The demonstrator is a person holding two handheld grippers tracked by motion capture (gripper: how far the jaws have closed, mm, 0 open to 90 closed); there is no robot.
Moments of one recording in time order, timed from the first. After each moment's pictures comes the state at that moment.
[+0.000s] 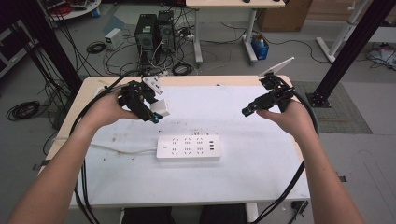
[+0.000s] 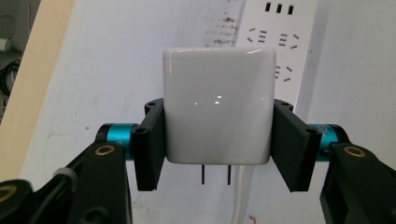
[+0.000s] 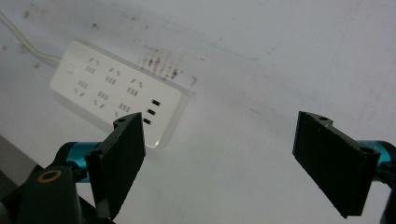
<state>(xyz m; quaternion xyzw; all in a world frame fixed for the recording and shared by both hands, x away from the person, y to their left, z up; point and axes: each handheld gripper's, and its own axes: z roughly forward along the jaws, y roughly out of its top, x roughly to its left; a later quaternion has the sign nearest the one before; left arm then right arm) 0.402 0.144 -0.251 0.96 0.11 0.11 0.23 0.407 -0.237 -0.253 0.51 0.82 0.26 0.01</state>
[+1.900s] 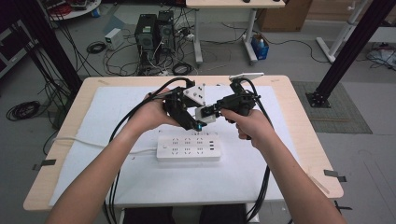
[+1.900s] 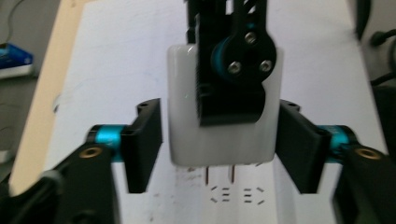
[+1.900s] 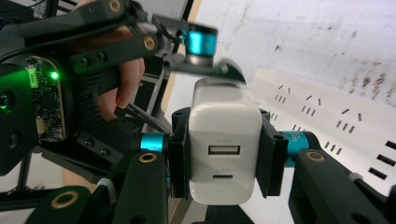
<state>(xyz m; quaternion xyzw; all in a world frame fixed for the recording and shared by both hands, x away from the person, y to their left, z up) 0.383 0.045 -0.254 0.94 0.00 0.13 0.32 0.404 -0.159 -0.279 0.50 0.71 0.42 -0.26</state>
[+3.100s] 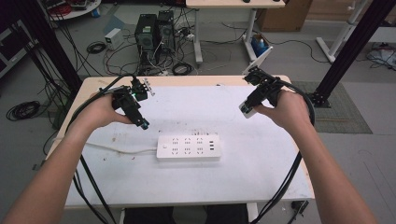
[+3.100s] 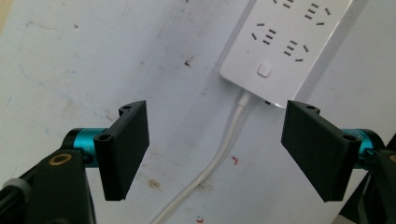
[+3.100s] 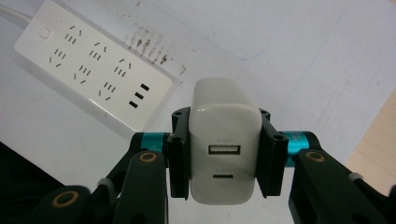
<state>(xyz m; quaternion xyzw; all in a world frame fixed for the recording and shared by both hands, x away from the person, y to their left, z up) 0.405 0.169 -0.262 0.96 0.25 0.08 0.11 0.402 -0.196 -0.223 0.45 0.87 0.16 0.08</state>
